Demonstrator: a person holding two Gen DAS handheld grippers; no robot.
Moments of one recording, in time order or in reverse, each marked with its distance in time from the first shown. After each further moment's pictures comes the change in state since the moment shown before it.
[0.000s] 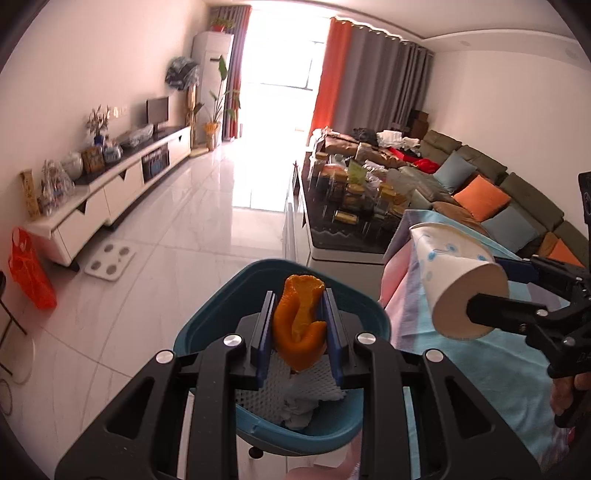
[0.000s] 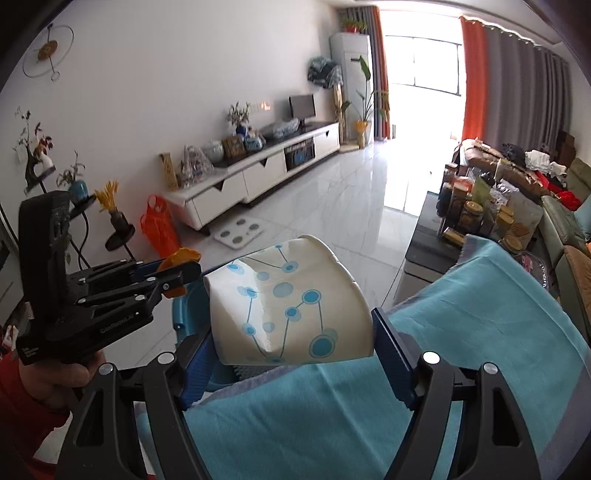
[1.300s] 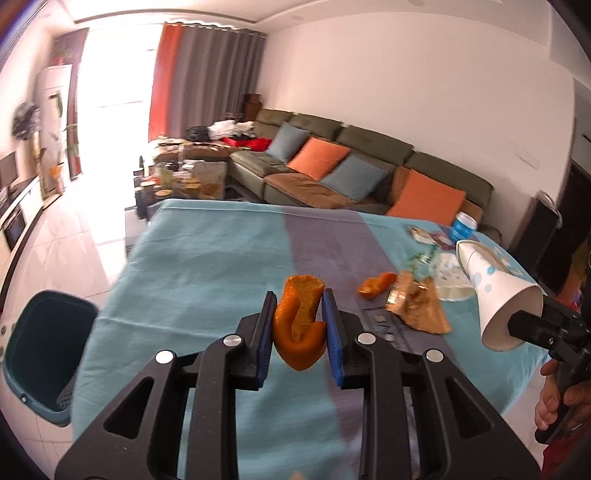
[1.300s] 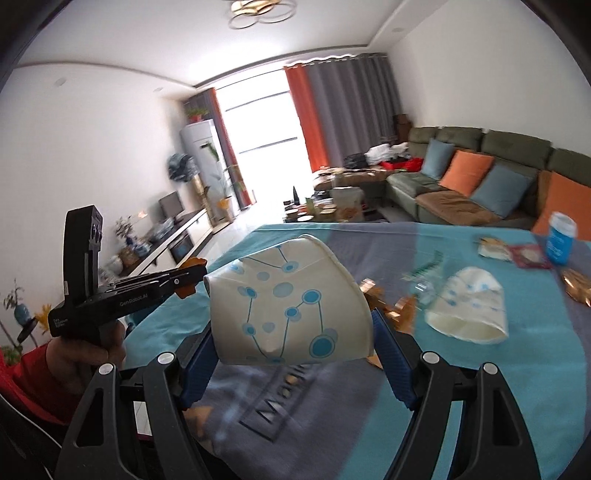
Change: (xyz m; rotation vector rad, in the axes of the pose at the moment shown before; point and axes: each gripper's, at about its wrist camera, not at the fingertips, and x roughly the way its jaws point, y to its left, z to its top) left arm -0.068 -0.288 -0.070 0.340 0.009 -0.516; right arm -0.281 -0.062 -0.235 0.428 -0.347 -0.378
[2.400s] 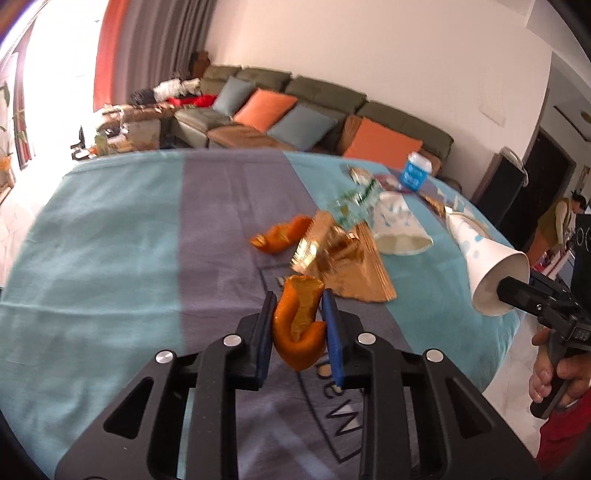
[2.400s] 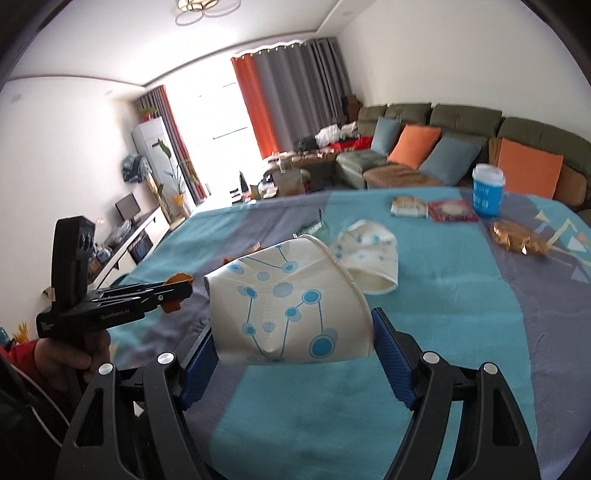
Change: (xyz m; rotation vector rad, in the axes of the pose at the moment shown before) left arm 0.082 -0.084 -0.029 0.076 0.190 -0.199; right arm -0.061 -0.070 -0.032 0.119 0.042 -0.180
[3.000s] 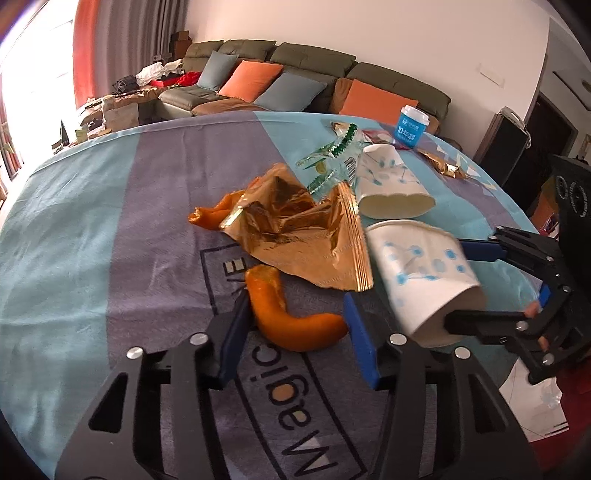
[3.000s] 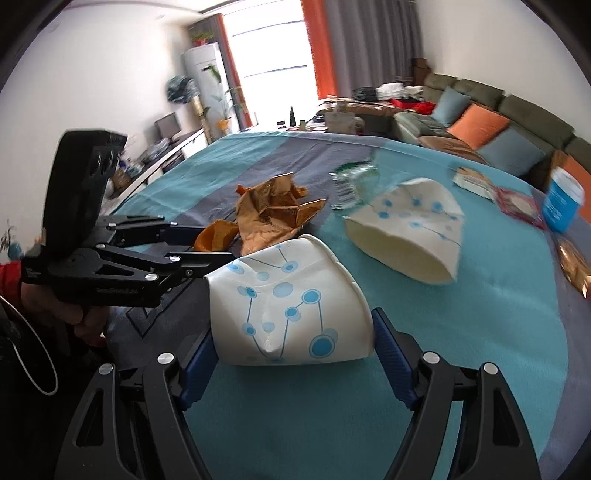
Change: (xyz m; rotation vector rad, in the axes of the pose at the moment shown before) left arm 0.068 -0.043 -0.003 0.080 0.157 0.001; right arm 0.061 -0.004 -0.003 -0.213 0.255 0.127
